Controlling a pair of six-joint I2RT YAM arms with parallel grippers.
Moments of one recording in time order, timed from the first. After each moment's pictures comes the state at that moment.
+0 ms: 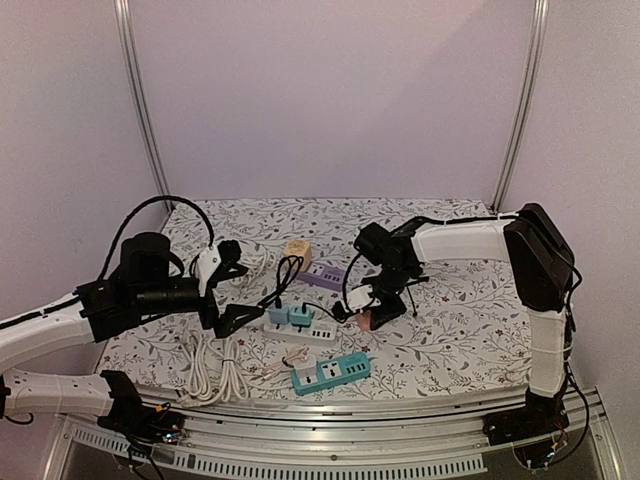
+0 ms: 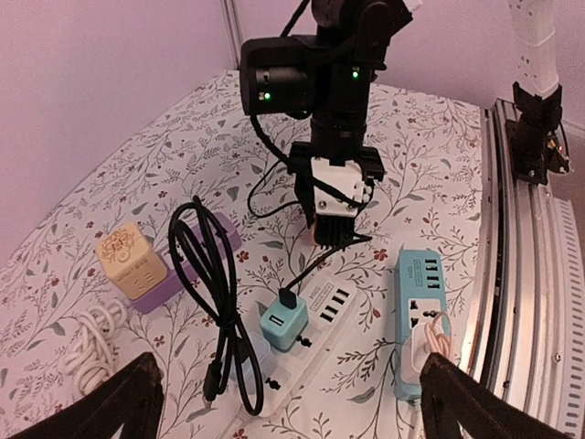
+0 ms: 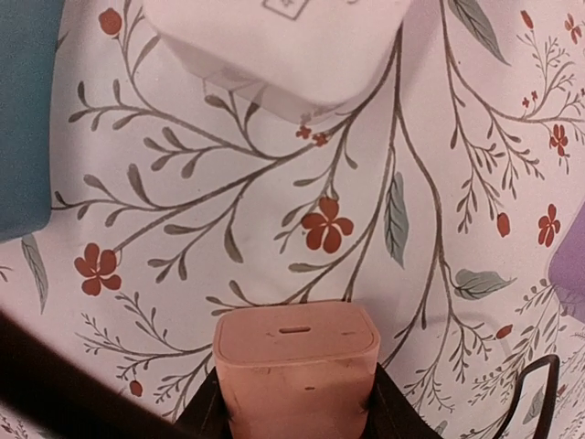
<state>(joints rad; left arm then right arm) -0.75 0.88 0.58 -0.09 0.28 0.20 0.77 2.08 1.48 -0.78 -0.16 -1.14</state>
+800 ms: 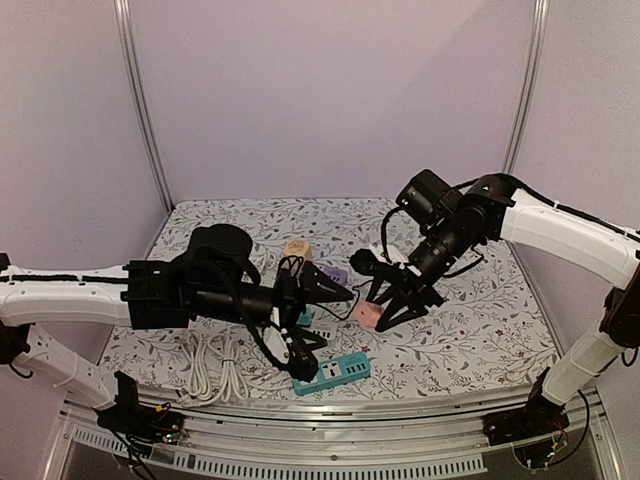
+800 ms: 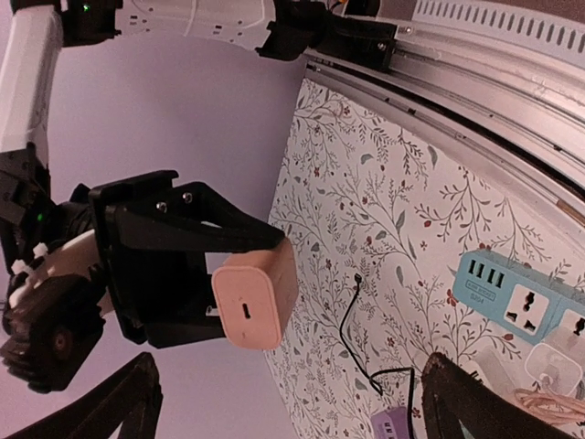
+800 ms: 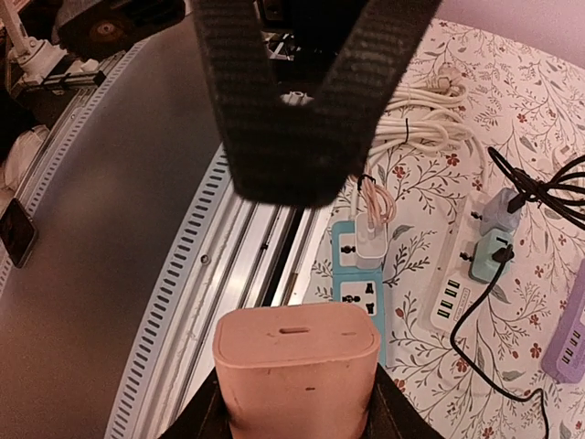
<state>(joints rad) -1.17 1.25 0.92 -0.08 0.25 1.47 0.84 1.56 1.46 -1.07 -0.76 -0.83</state>
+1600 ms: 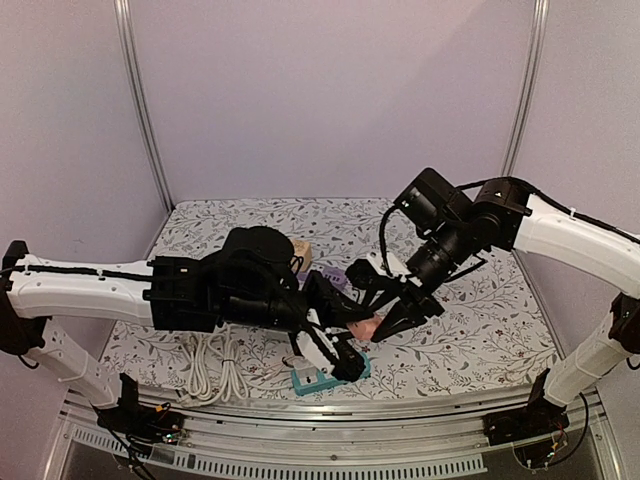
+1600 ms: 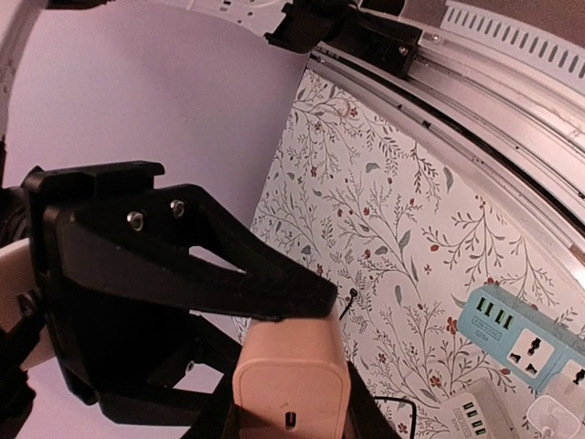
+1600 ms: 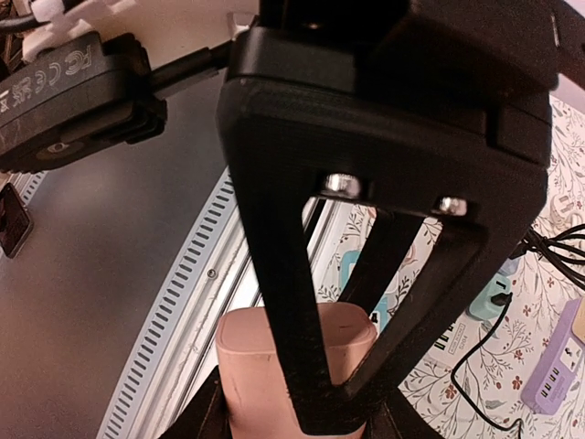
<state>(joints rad) -1.30 1.43 1.13 -0.16 0.07 1.35 0.96 1.50 1.46 -1.01 -0.72 -0.79</state>
